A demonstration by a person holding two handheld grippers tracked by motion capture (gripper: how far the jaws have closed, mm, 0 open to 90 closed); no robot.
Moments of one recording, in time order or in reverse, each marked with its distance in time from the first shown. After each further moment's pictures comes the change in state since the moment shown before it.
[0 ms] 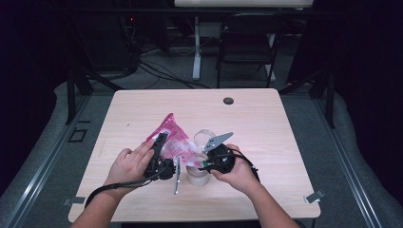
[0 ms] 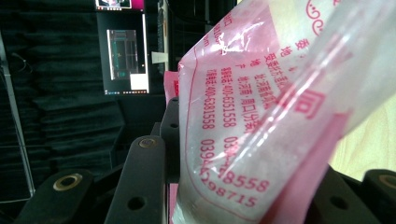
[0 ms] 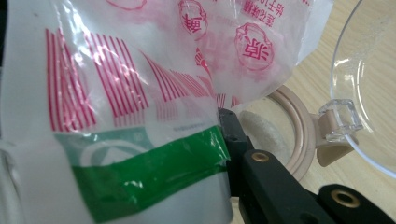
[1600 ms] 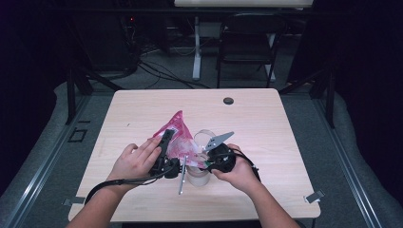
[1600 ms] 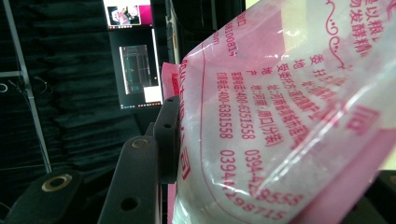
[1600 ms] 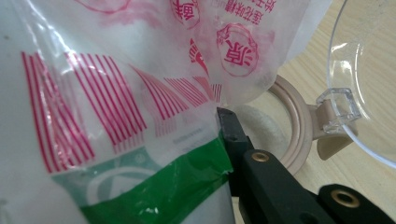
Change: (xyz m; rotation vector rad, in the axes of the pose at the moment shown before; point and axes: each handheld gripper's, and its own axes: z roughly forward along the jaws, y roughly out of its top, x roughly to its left) left arm 0.012 0.016 -0.001 -0.049 0.046 0.091; right arm -0.006 -0.003 0.002 0.023 0.011 0.023
